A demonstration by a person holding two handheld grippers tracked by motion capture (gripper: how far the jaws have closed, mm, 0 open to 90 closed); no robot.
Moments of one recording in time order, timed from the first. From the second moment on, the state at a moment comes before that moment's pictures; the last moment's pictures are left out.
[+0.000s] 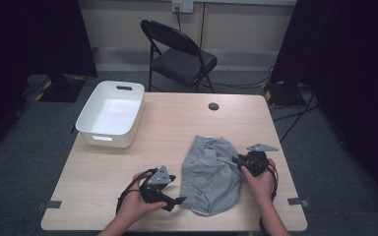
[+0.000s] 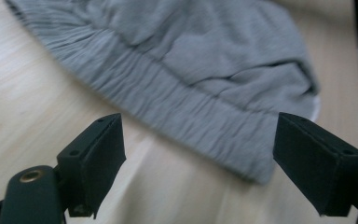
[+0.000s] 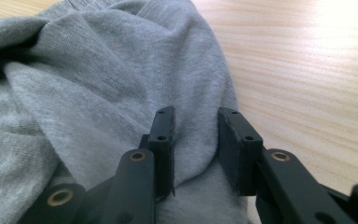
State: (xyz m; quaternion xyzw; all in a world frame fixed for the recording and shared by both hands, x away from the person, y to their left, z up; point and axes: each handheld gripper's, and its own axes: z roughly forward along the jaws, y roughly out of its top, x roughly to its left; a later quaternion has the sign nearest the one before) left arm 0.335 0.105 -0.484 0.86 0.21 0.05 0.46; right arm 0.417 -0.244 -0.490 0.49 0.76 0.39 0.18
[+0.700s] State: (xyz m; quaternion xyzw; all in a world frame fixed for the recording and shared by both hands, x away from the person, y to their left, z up) left arm 0.339 0.082 -0.485 0.90 0.20 0.08 0.39; right arm 0.415 -0.239 -0.494 0.48 0.76 0.39 0.17
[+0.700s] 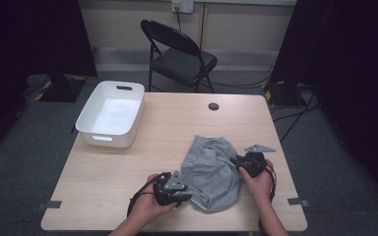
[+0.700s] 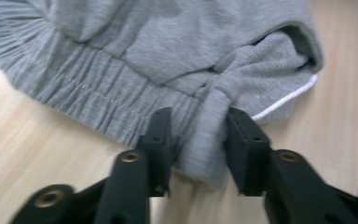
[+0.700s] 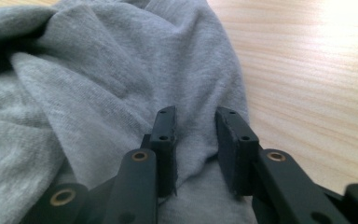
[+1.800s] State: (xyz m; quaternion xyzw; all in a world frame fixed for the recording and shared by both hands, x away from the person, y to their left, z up) left arm 0.369 0.130 -0.457 0.83 0.30 0.08 0.45; right arm 0.399 -0.224 -0.466 0.46 0.76 0.42 0.16
